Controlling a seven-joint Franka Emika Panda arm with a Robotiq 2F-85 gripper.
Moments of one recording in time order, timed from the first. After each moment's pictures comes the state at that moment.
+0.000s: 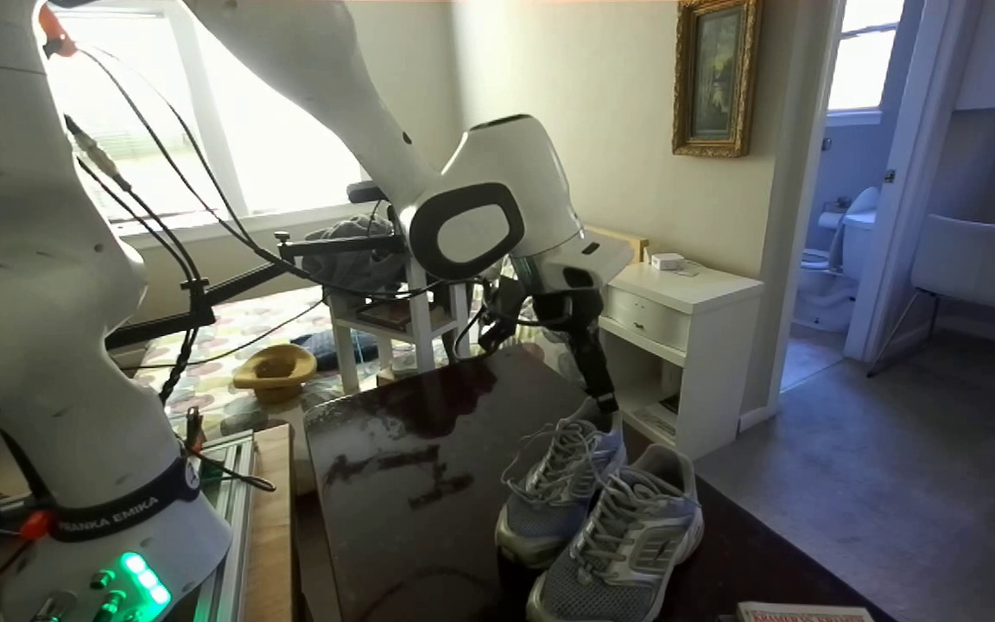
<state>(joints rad) -0.15 0.10 -0.07 -2.47 -0.08 2.91 0.30</state>
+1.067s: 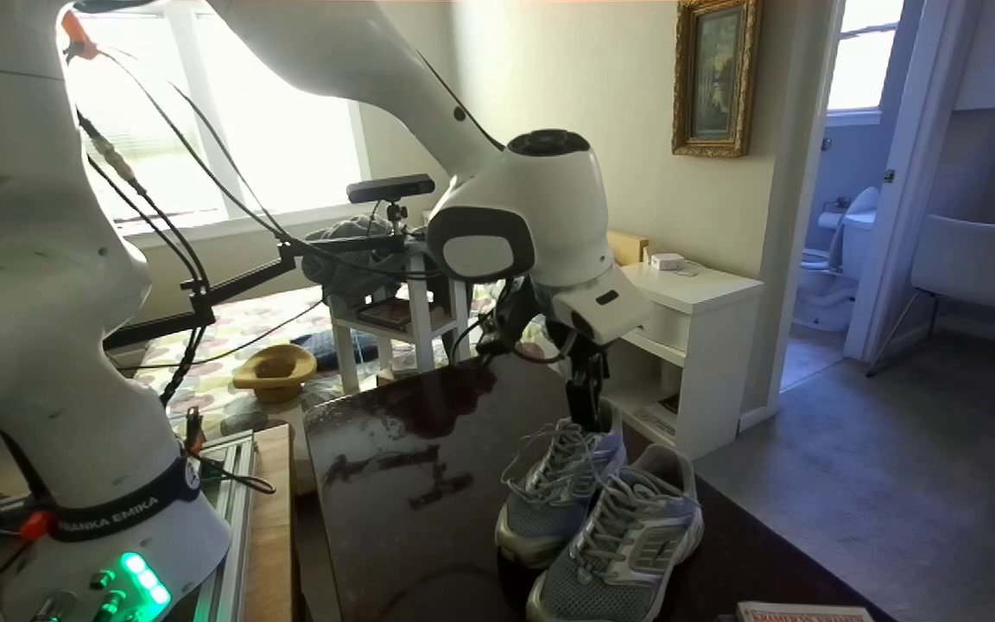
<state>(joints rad) -0.19 0.17 -0.04 -2.38 0.47 2.74 0.12</state>
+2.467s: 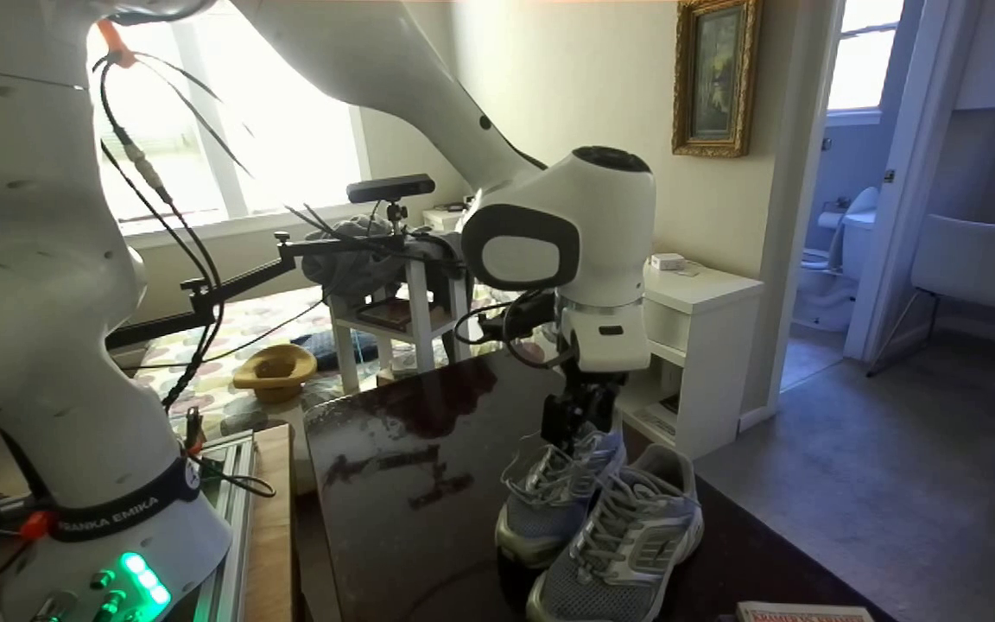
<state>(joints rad) -0.14 0.25 -0.17 -2.27 0.31 2.48 0.64</state>
